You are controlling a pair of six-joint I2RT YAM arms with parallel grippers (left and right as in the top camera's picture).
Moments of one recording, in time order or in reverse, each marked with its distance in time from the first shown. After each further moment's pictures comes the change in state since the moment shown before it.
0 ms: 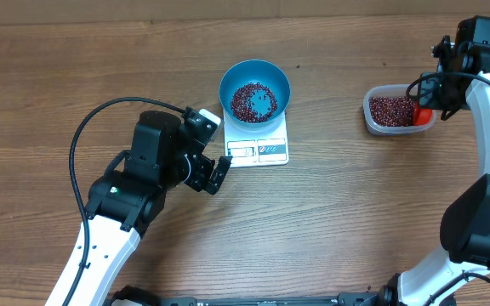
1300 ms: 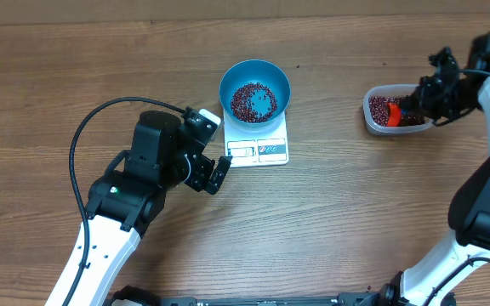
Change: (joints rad) left arm 0.000 0.000 0.000 0.000 0.000 0.000; right arm -0.121 0.118 -0.002 -0.035 -0.525 -0.027
